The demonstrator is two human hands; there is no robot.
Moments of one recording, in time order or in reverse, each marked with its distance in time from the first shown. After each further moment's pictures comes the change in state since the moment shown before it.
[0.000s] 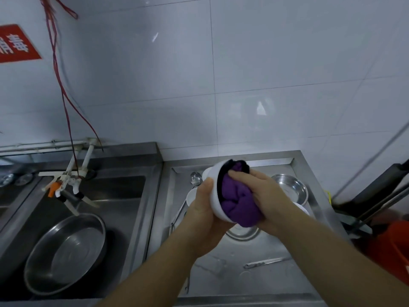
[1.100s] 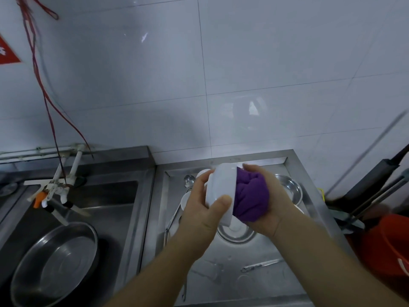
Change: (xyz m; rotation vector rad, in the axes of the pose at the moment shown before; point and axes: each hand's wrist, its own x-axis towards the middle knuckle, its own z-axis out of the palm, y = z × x) left_hand 0.011 -0.001 -0.008 0.499 0.103 0.224; right_hand 0.014 -0.008 -0.018 0.352 -0.058 0.266
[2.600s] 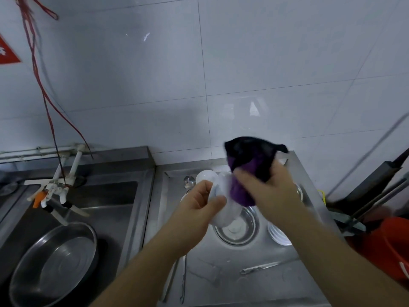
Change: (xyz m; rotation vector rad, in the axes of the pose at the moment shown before) left_hand 0.002 0.020 -0.015 0.092 -0.099 -0.128; right_hand -0.003 -0.010 -0.011 -0.817 0.198 -0.890
